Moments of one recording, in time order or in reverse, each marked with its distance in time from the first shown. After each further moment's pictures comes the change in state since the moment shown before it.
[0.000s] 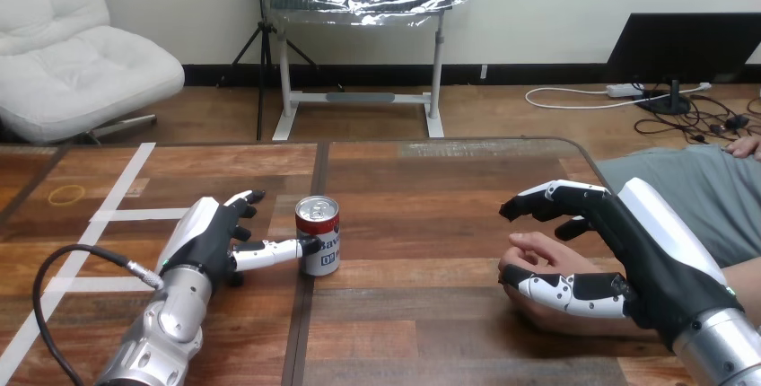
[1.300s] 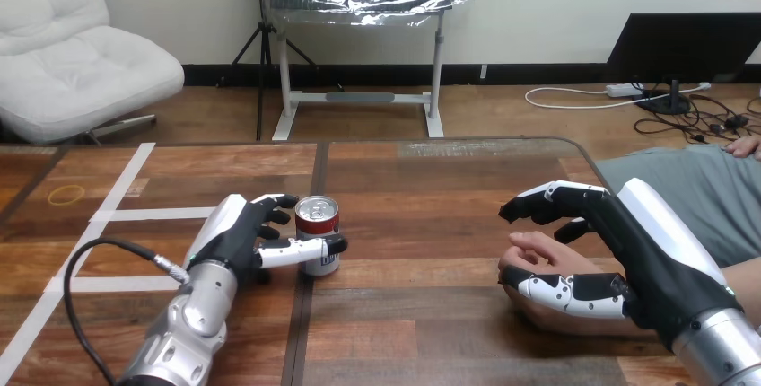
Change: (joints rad) left arm 0.000 -0.052 -0.012 -0.060 0.008 0.044 -0.027; right arm 0.000 0.000 0.002 0.000 -0.004 0.000 0.000
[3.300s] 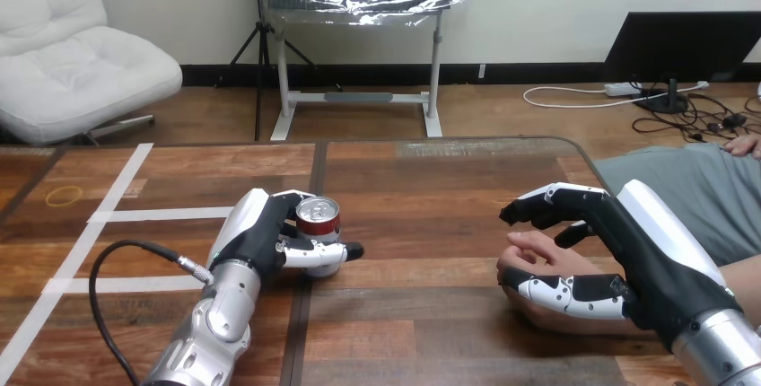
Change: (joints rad) left arm 0.013 -0.046 -0.014 -0.007 0.006 -0.055 0.083; right arm 0.000 0.000 0.001 0.000 -0.002 0.010 0.003
